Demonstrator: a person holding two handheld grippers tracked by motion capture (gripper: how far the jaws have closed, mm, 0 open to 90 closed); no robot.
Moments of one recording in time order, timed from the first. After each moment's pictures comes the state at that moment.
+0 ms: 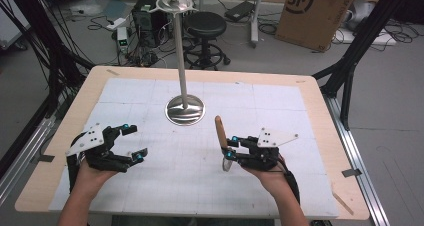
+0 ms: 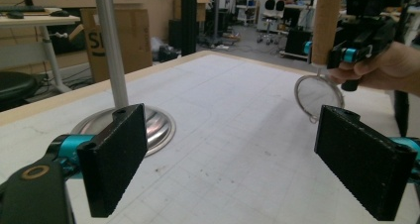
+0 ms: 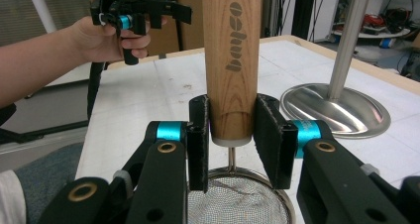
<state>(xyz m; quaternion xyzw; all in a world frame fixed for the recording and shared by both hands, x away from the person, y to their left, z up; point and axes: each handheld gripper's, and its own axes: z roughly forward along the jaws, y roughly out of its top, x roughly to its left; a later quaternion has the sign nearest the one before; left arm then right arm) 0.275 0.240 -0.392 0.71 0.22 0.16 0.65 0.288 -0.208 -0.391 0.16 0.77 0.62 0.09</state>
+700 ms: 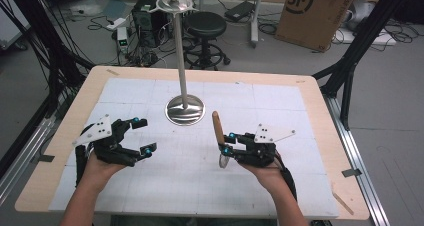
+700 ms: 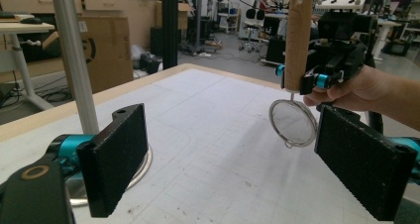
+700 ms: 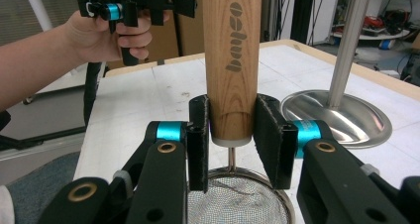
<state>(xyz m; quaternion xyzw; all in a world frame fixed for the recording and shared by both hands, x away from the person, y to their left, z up) 0.286 0.215 -0.371 0.71 0.20 0.14 0.66 0.295 -0.200 -0.386 0.16 0.76 0.62 0.08</state>
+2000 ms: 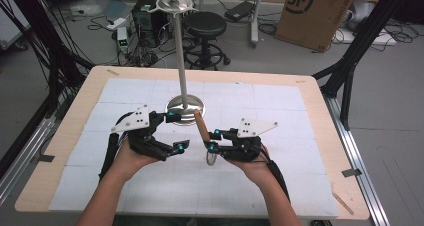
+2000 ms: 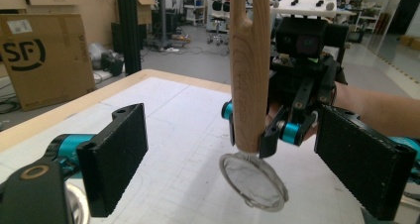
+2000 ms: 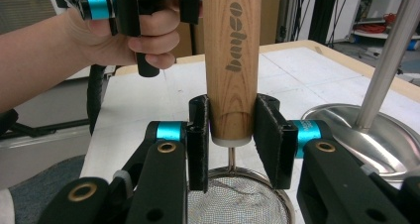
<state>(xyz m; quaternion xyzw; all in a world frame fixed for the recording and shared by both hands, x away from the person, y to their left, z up) 0.304 0.137 -0.348 0.73 0.15 0.09 0.66 0.306 -0.163 -0.375 0.13 0.78 0.61 0.07</state>
